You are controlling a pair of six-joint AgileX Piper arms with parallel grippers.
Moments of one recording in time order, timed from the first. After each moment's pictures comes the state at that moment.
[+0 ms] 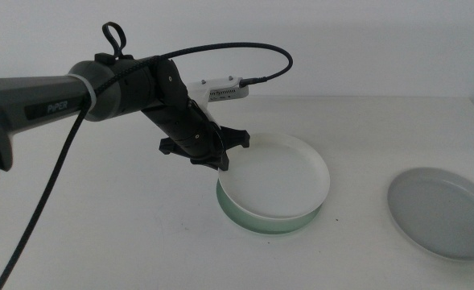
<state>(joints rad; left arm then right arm) -0.41 2.03 -1.48 -0.43 0.73 0.04 0.01 0.00 0.00 -0.03 0.26 0.02</state>
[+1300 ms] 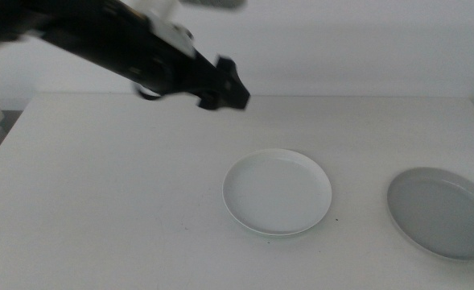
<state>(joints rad) -0.40 1.54 -1.41 -0.56 0.87 0.49 0.01 0.00 0.00 -0.03 0.26 0.02</state>
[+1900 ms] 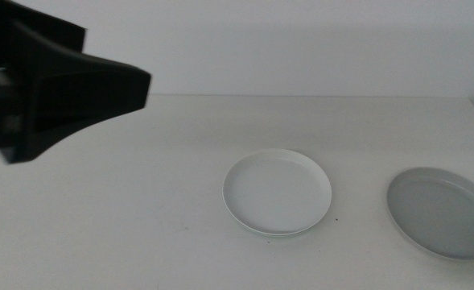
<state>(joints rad) -0.39 0.87 -1.23 -0.53 1.00 0.48 0.01 0.00 0.00 -0.03 0.26 0.02</state>
